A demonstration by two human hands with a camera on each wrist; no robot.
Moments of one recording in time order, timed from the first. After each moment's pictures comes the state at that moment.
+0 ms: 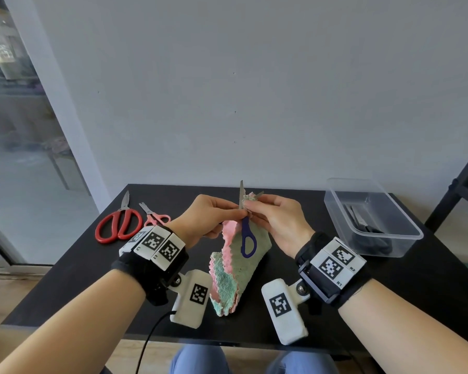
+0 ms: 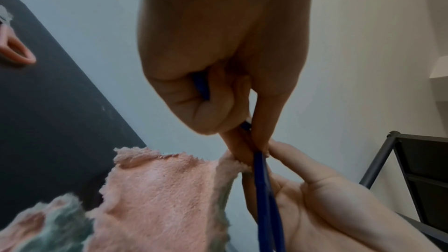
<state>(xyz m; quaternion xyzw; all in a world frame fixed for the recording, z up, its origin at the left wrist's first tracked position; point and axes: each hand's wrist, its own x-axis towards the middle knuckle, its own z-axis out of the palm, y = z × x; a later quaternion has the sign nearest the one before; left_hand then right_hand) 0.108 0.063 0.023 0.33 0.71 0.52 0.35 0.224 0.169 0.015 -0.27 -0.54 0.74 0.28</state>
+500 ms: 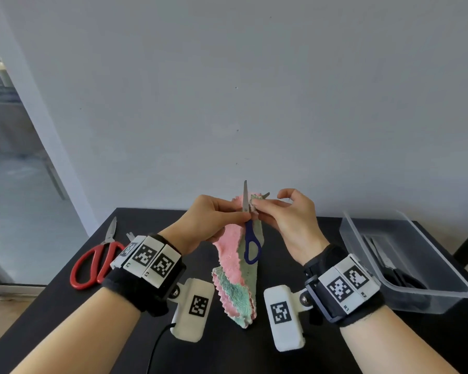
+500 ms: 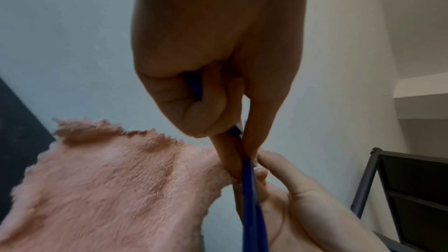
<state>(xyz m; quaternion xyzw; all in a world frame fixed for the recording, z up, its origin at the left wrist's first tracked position) 0.055 0.116 0.045 0.35 0.70 0.52 0.33 0.171 0.233 0.030 -0.25 -0.57 0.71 0.34</state>
